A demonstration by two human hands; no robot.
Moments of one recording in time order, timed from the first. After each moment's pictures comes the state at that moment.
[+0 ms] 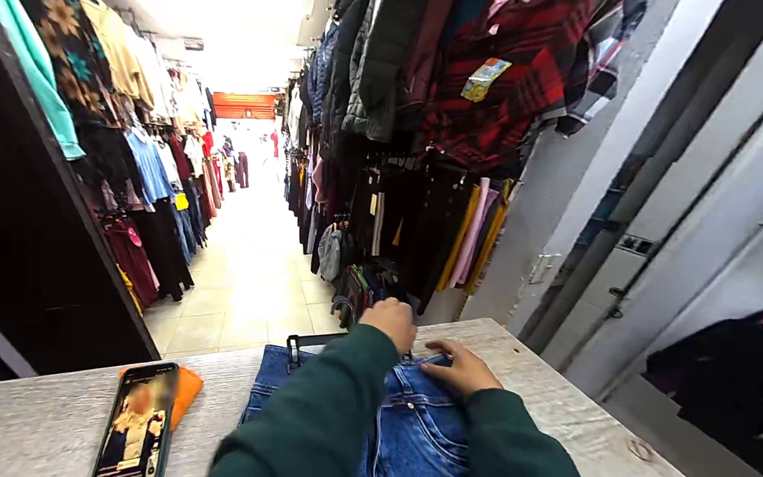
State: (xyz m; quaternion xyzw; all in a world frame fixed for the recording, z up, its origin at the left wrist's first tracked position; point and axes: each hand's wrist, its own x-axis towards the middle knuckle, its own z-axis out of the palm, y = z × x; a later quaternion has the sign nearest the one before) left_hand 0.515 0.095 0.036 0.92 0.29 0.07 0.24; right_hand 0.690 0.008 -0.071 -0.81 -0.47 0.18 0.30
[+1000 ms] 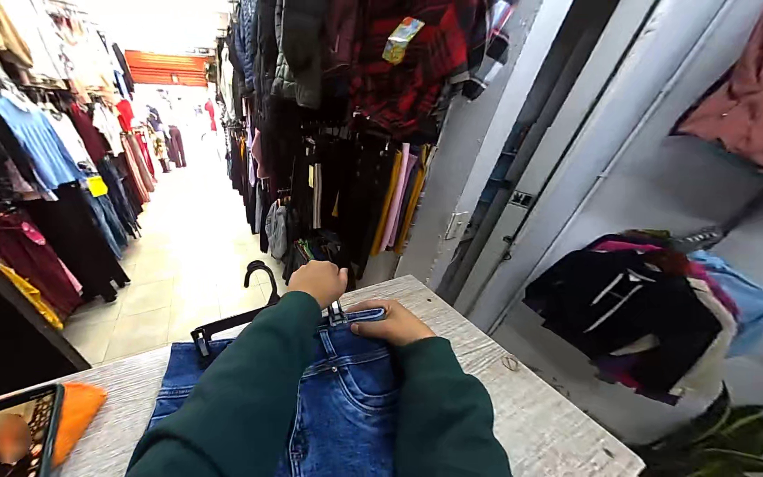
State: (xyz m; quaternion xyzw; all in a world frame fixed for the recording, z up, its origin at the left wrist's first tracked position) left_hand 0.558 0.113 0.038 0.92 0.35 0.06 0.18; right_hand 0.689 -0.017 -0.037 -0.65 -0.49 0.35 0.47
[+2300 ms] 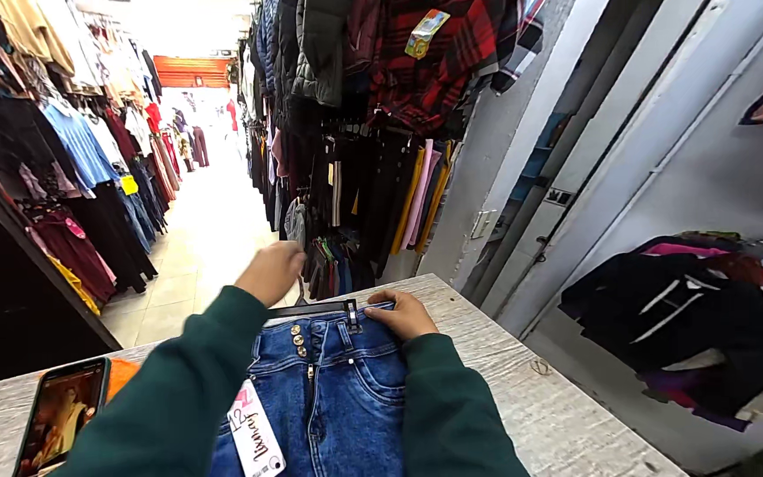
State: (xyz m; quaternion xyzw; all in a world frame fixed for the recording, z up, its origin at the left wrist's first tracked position) left_hand 0.439 0.114 0.078 0.91 0.31 0.21 0.19; right_hand 0.681 0.006 -0.050 -0.75 -0.44 0.21 0.44
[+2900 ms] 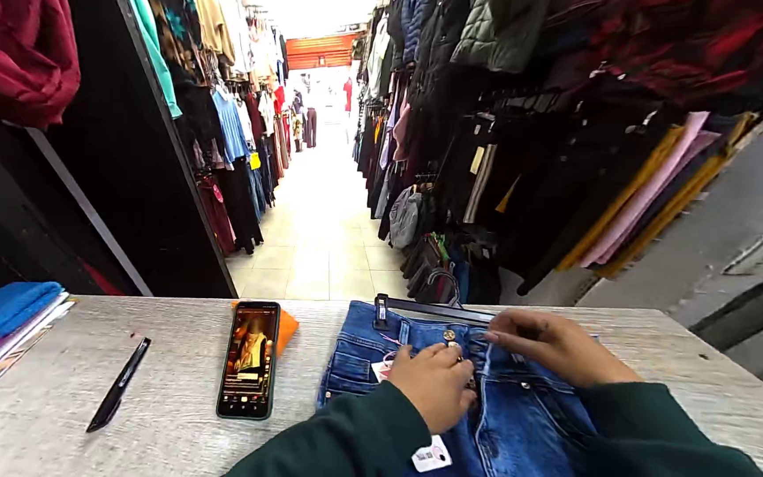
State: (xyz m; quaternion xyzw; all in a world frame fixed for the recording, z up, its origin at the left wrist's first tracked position) left_hand 0.376 0.049 -0.053 0.93 0.29 0.04 0.23; right_hand 0.640 0.037 -0.061 -0.60 -0.71 0.19 0.32
